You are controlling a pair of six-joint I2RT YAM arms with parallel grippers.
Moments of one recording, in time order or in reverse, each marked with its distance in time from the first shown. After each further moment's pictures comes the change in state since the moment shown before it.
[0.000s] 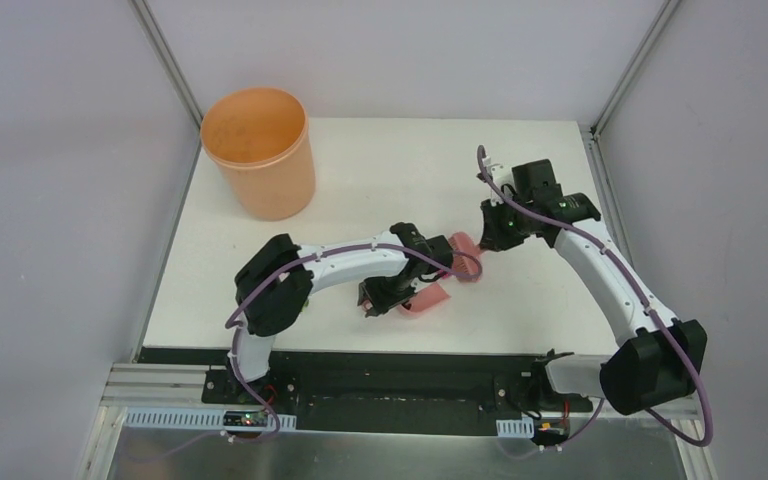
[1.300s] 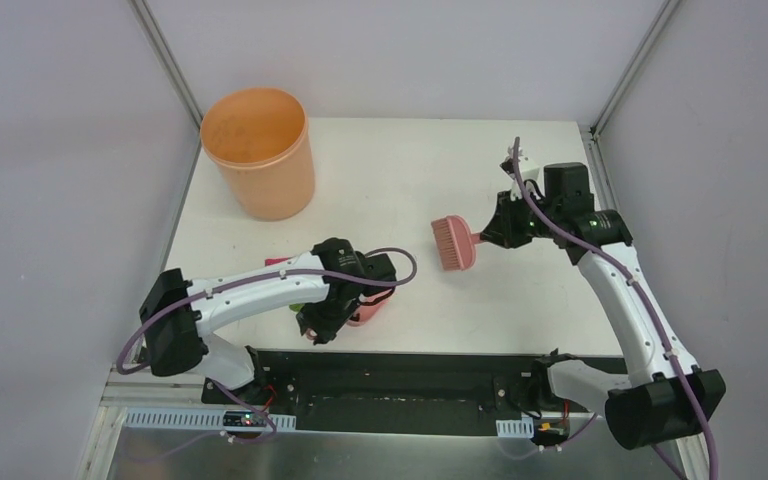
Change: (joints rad) left arm -0.039 -0.453 -0.286 -0.186 -0.009 -0.372; right arm -0.085 -0.173 -0.019 0.056 -0.280 0.080
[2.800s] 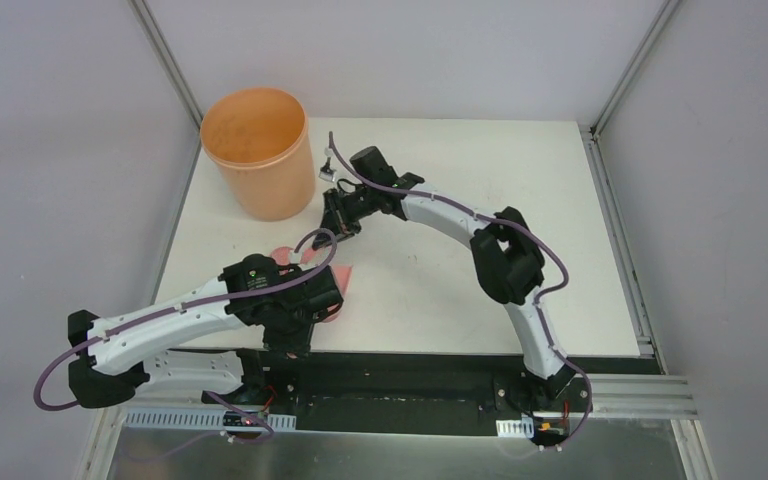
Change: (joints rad) left arm -0.079 -0.425 -0.069 -0.106 0.037 -0.576; right arm 0.560 1.054 0.631 0.425 -0.482 0.562
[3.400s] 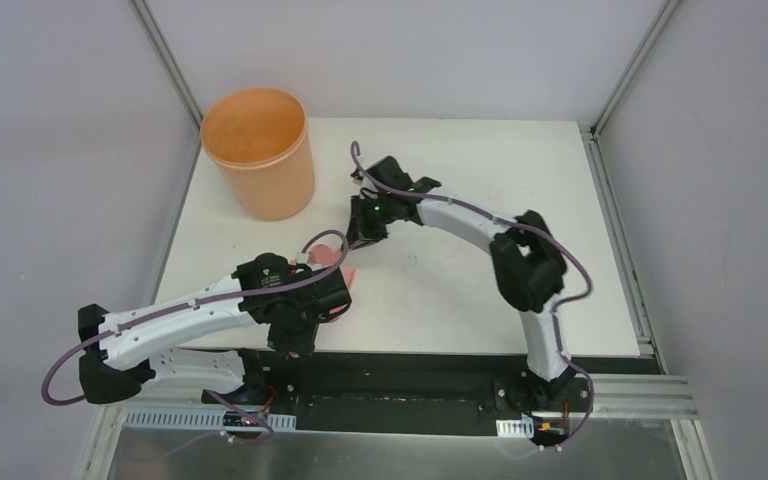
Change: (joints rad) left arm -0.007 0.040 -0.001 0.008 -0.008 0.011; right arm -0.010 0.030 -0.031 -0.055 0.356 0.108
